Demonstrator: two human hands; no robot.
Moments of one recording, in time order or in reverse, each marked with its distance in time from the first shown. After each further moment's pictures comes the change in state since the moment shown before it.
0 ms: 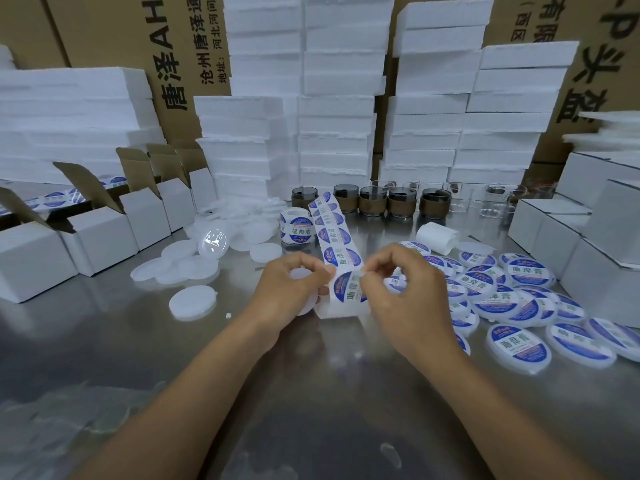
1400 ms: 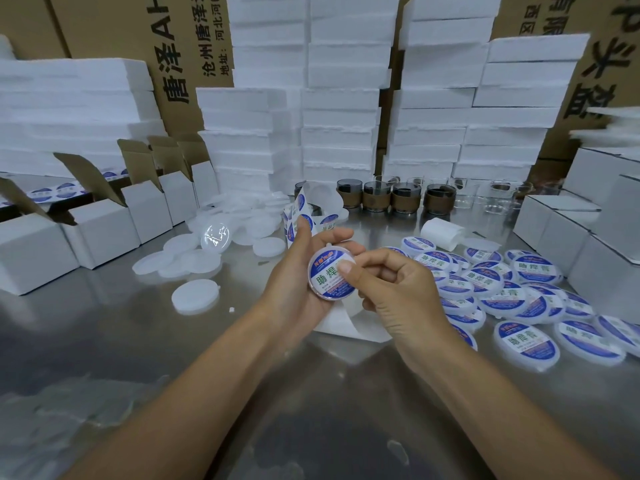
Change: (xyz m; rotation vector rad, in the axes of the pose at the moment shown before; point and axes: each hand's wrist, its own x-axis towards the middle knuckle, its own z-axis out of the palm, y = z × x) left_hand -0.007 0.016 0.013 -0.724 -0.319 -0.090; right_hand -0.001 -0.015 0.009 0.598 -0.142 0.480
